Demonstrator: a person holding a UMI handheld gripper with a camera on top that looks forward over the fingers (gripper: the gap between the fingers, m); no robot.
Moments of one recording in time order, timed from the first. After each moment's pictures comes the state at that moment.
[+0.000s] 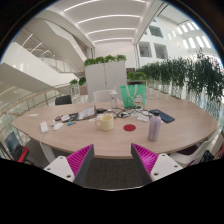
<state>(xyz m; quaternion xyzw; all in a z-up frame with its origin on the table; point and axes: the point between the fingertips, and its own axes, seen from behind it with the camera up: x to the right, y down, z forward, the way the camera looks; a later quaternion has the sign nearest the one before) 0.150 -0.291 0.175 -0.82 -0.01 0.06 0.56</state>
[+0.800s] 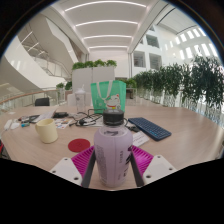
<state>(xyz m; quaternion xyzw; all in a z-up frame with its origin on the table) 0.360 0.012 0.055 -0.79 0.00 0.00 0.61</state>
